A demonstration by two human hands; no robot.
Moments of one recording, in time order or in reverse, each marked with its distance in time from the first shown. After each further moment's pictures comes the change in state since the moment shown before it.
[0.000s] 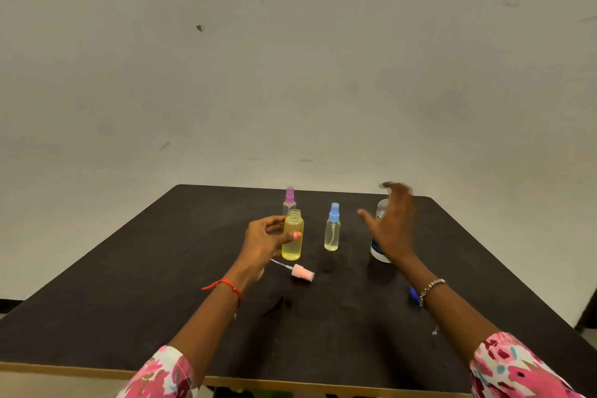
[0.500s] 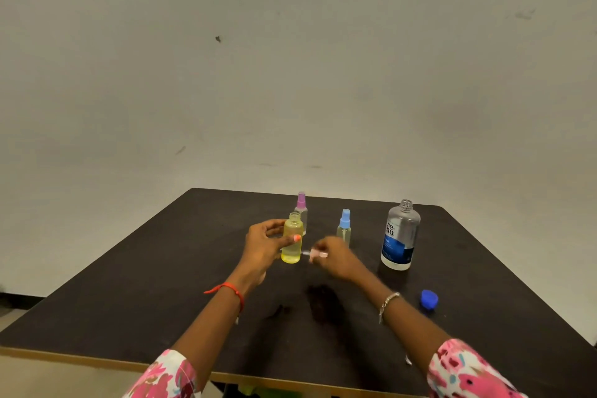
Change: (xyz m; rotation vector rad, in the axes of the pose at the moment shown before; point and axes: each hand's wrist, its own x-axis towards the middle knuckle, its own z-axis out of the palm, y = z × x) left_hand -0.012 0.006 -0.015 -0.024 0.083 0.014; right_hand -0.041 -0.047 0.069 0.043 -0.841 0.106
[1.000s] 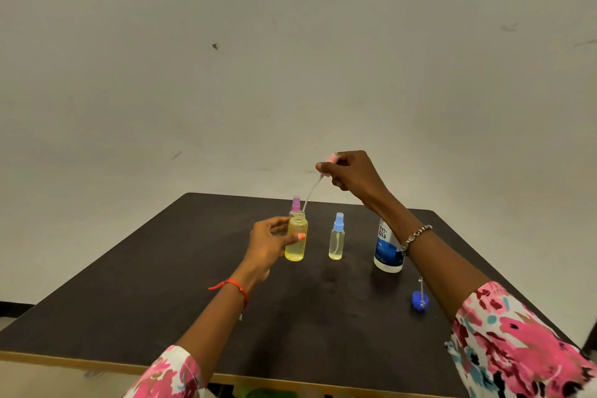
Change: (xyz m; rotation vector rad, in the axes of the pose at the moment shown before) left_hand -0.005 0.015 0.012 0.044 -0.045 0.031; right_hand 0.009 -0.086 -0.128 0.356 0.341 -0.206
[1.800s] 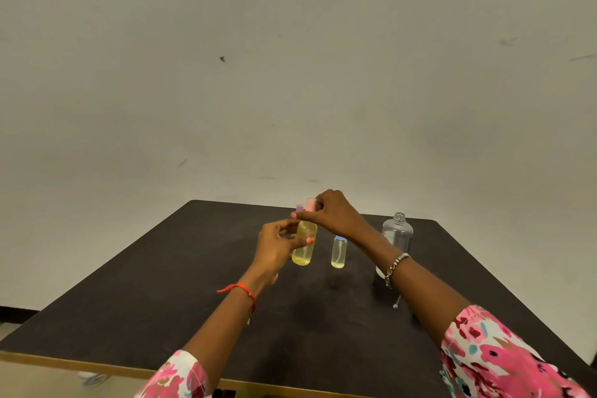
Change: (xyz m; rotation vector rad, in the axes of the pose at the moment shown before) left_hand -0.007 0.013 0.007 -0.001 0.006 0.050; right_hand -0.016 0.026 0.042 -0.385 -0.205 -0.049
